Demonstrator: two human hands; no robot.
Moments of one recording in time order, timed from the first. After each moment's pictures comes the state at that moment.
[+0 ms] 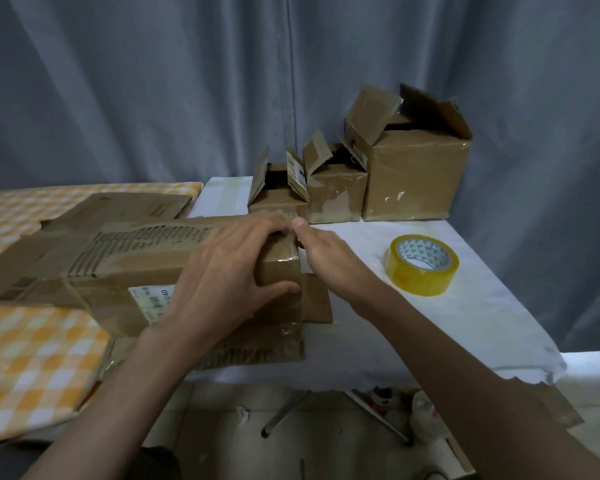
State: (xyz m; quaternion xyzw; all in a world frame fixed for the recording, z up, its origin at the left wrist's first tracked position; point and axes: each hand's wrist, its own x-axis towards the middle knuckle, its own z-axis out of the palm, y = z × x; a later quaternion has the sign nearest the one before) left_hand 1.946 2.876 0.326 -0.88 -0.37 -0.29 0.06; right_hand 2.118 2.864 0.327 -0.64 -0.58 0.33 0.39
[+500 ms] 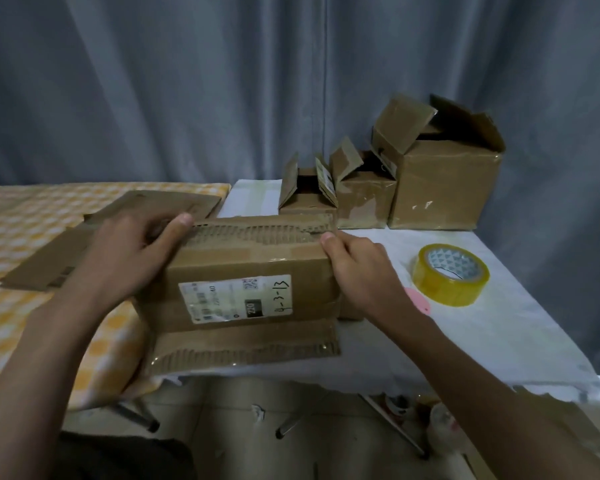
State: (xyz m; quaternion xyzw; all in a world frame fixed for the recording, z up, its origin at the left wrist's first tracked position) left_hand 1.820 2.905 0.354 -0.79 -0.52 -0.33 -0.02; right_hand 2.102 2.852 0.321 -0.69 -0.59 0.18 0.39
